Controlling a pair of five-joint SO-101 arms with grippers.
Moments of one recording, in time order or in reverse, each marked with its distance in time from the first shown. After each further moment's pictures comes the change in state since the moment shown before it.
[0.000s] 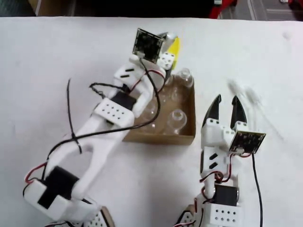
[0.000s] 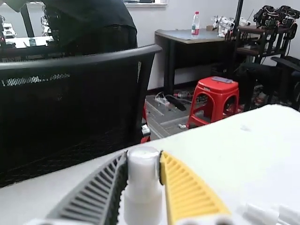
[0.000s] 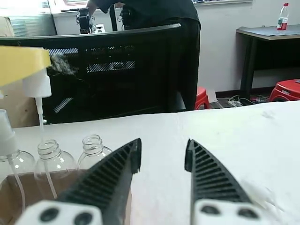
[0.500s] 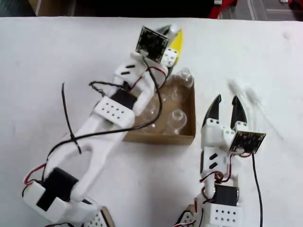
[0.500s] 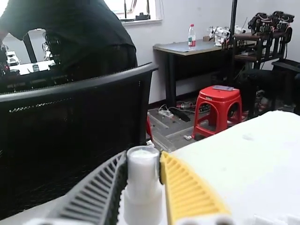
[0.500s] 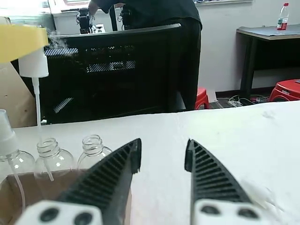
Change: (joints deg) left arm 0.5 -1.3 -2.8 0.1 -4.7; right arm 0.0 0.0 0.0 0.0 0.0
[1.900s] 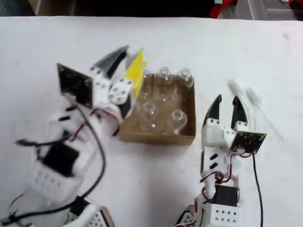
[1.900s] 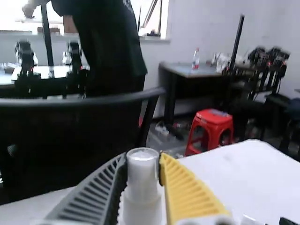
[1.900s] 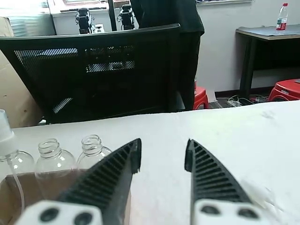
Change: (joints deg) left arm -1.8 -50.5 17.0 30.0 6.6; right arm 0.1 0.0 0.0 0.0 0.0
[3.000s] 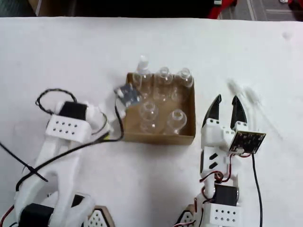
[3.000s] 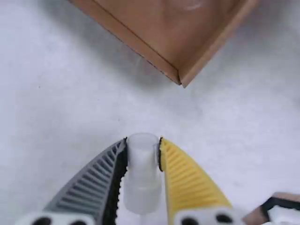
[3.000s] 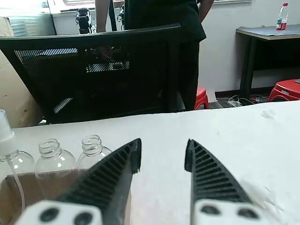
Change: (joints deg) left arm -16.6 28.1 -1.2 52.0 -44.2; right arm -0.1 0.0 0.0 0.0 0.0
